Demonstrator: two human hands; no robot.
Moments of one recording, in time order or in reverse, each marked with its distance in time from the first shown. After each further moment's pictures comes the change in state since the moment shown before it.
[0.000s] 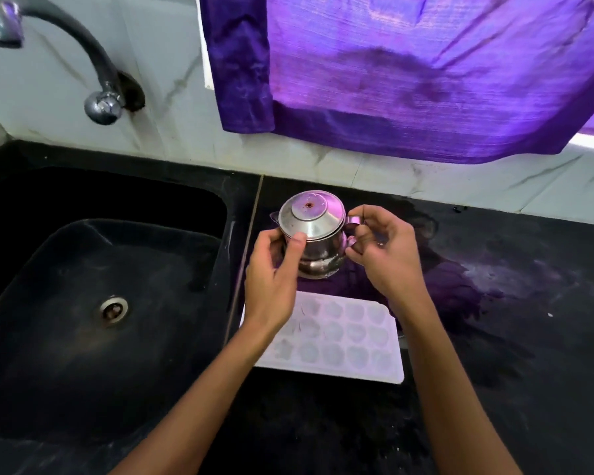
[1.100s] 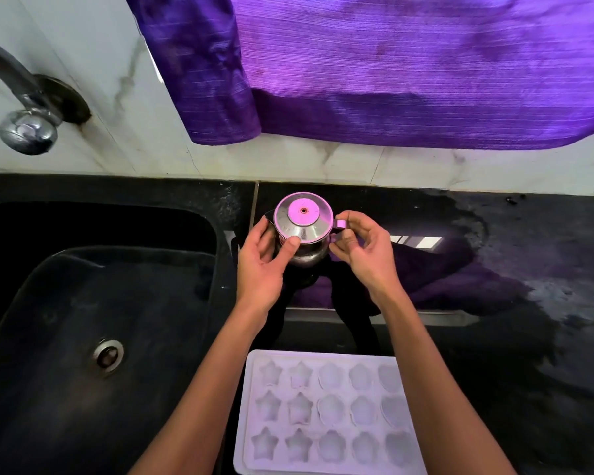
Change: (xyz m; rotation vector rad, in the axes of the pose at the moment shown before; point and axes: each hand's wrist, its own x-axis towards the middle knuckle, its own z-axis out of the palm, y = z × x) left_hand 0.148 -0.069 0.013 -0.036 0.003 -0.171; right_hand 0.119 0.113 0.058 0.319 -0.027 0.216
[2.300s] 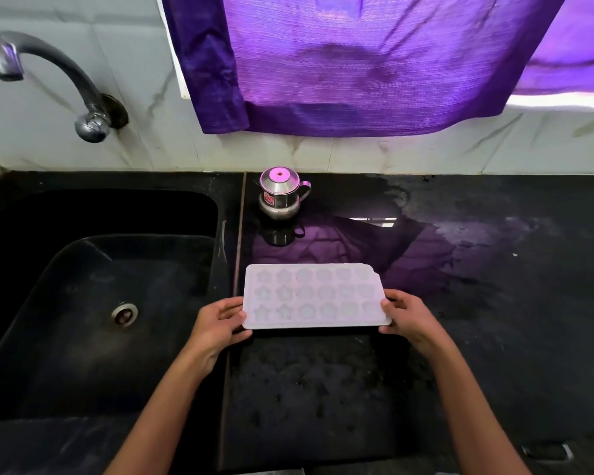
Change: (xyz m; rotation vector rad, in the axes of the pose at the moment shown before) left_hand -0.170 -0.044 -0.116 0.199 -0.099 -0.349; right_hand -0.218 0.026 -0.116 -0.294 0.118 0.464
